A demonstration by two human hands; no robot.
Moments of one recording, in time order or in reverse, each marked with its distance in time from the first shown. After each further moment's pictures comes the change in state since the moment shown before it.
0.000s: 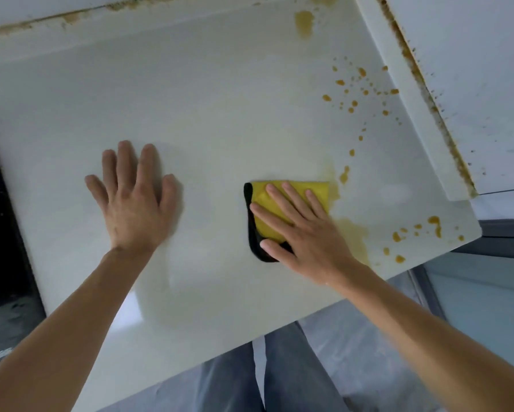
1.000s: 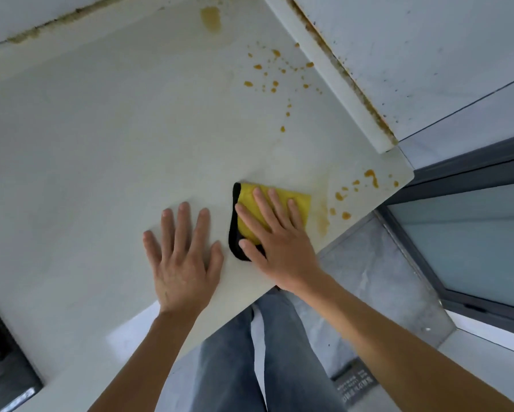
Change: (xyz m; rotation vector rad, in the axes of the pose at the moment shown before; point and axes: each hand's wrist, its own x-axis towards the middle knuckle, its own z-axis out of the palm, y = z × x) left_hand -0.128 0.079 0.037 0.021 -0.101 0.365; right_hand -0.067 -0.024 0.020 0.104 0.140 0.384
